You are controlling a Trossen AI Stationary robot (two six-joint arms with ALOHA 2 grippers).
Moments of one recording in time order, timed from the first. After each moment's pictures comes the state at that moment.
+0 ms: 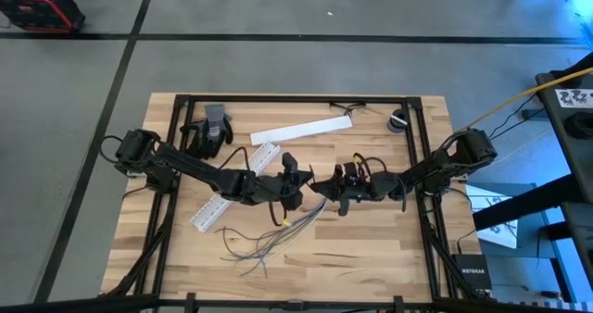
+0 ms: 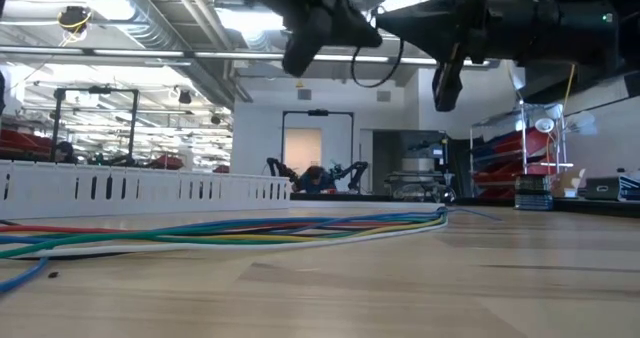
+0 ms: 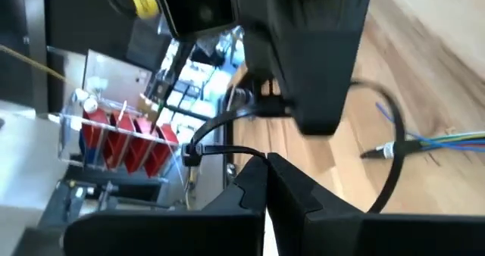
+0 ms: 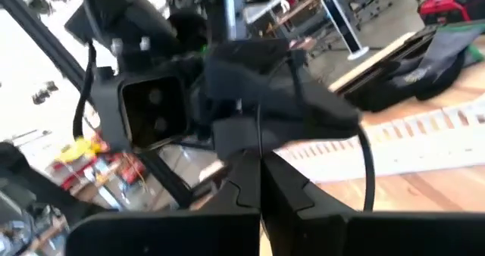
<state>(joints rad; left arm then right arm) -0.25 1.71 1.07 0.32 -0.70 0.89 0.26 1.61 0.42 1.28 0.29 0.62</state>
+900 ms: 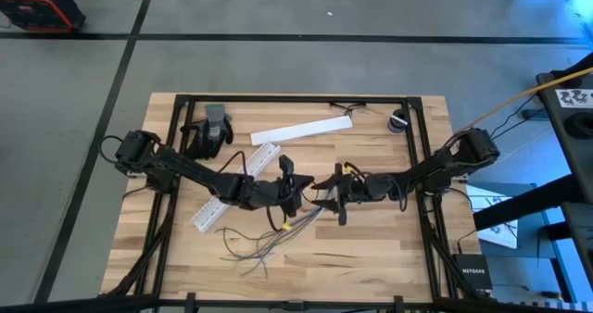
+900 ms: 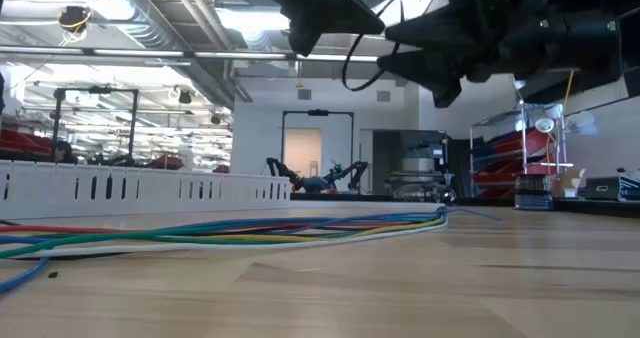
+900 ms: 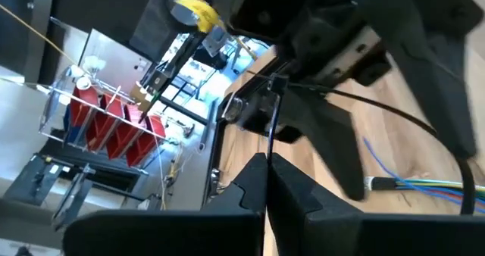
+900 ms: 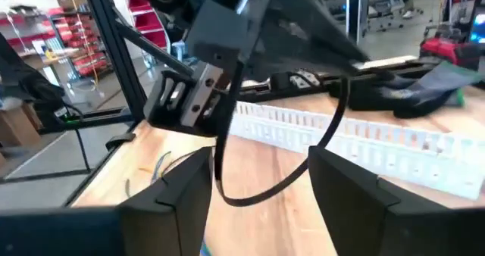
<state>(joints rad) -0.28 1.71 1.07 0.36 -0.73 0.73 0.26 1.57 0.42 1.08 0.21 0.19</state>
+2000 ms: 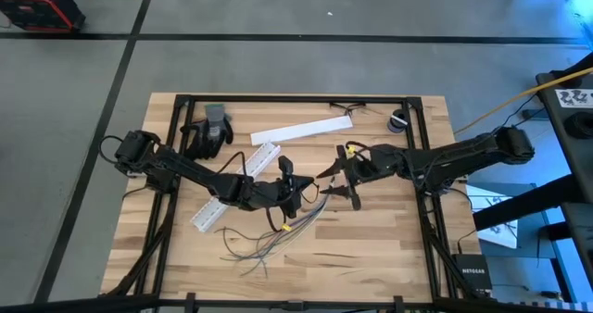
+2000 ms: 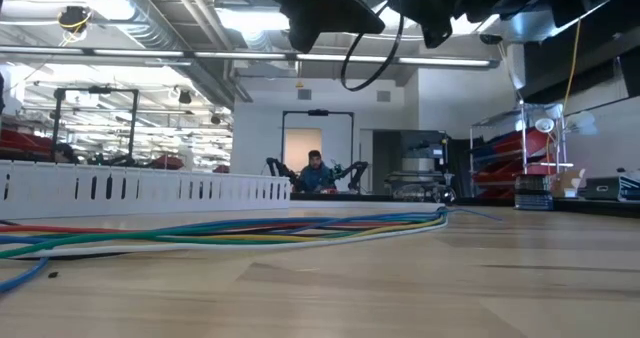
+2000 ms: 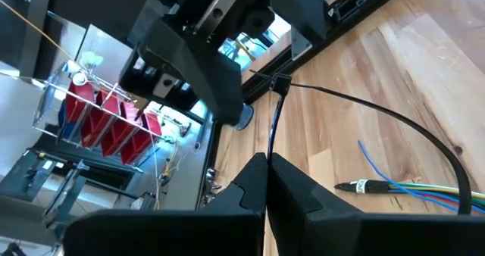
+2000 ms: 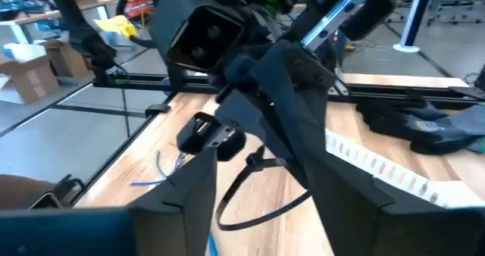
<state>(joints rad) -0.29 1.71 1.07 0.35 -0.73 0.70 0.09 1.18 0.60 0.40 -0.18 0.02</state>
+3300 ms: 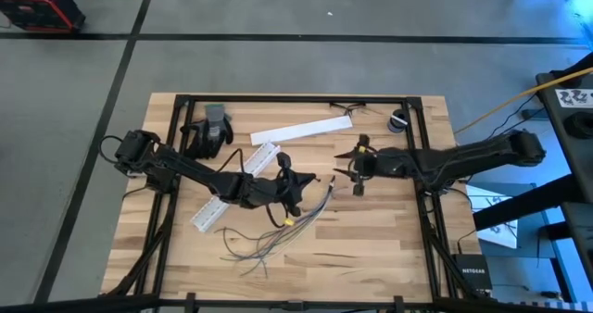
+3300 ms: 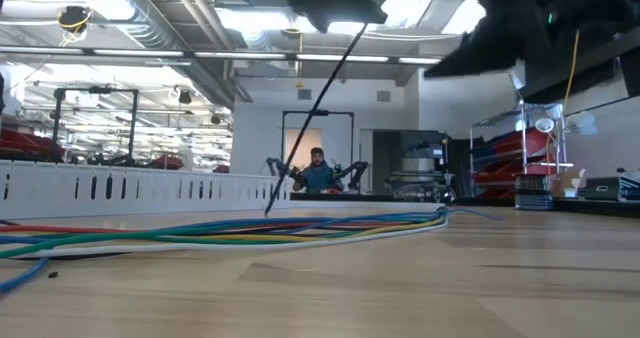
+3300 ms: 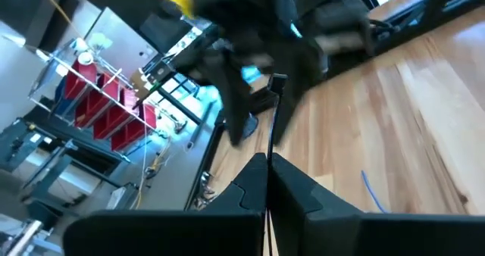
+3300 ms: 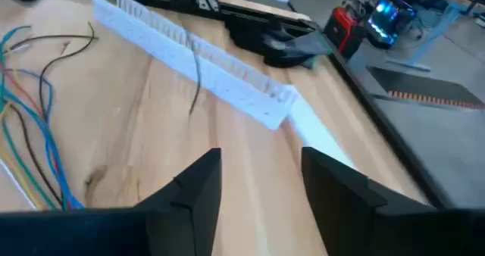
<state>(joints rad) -0.27 1.71 1.07 0.43 -0.73 0.56 0.07 1.02 0.44 0.19 0.27 -0.16</state>
